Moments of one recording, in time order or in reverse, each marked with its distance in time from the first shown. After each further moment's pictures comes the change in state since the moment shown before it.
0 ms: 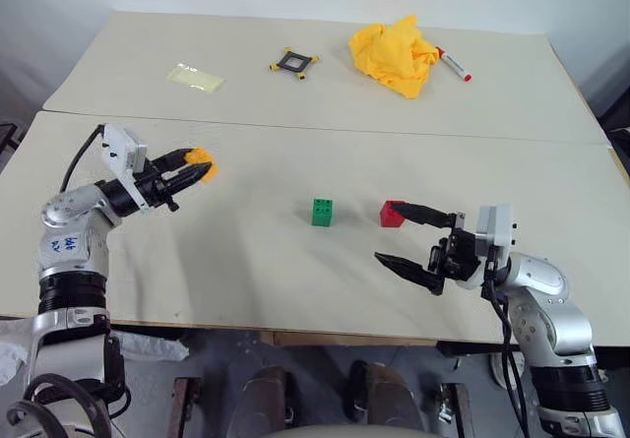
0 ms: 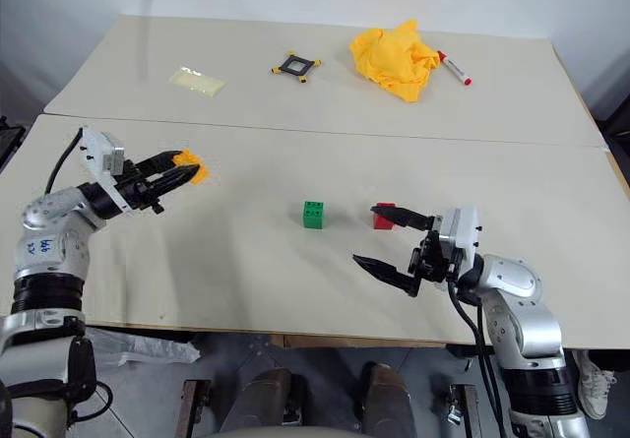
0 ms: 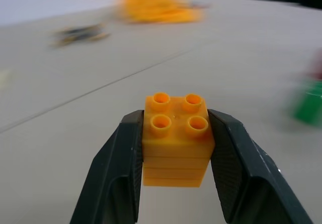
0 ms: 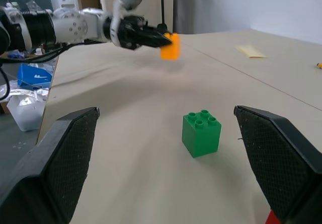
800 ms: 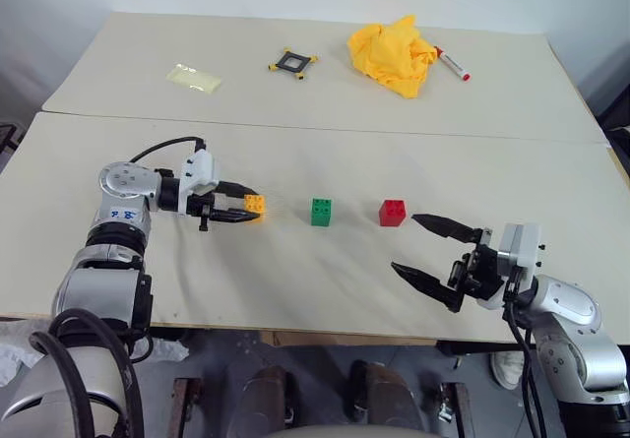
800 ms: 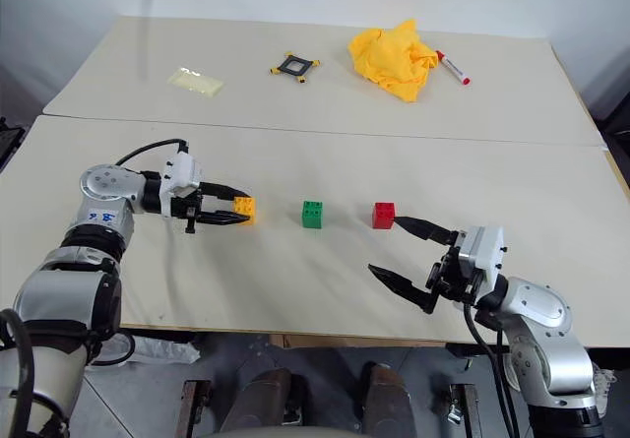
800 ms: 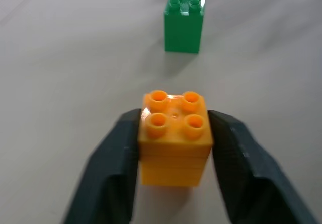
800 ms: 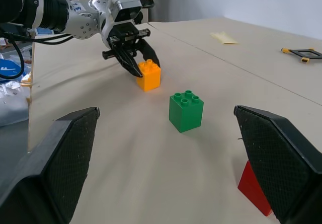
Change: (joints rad) left arm -0.324 -0.102 -0.189 0.608 0.289 -0.412 -0.241; right arm 0.161 -0.052 -0.073 -0.131 0.016 0.008 -0.077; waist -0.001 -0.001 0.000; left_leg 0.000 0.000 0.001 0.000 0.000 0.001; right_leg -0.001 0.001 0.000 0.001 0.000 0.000
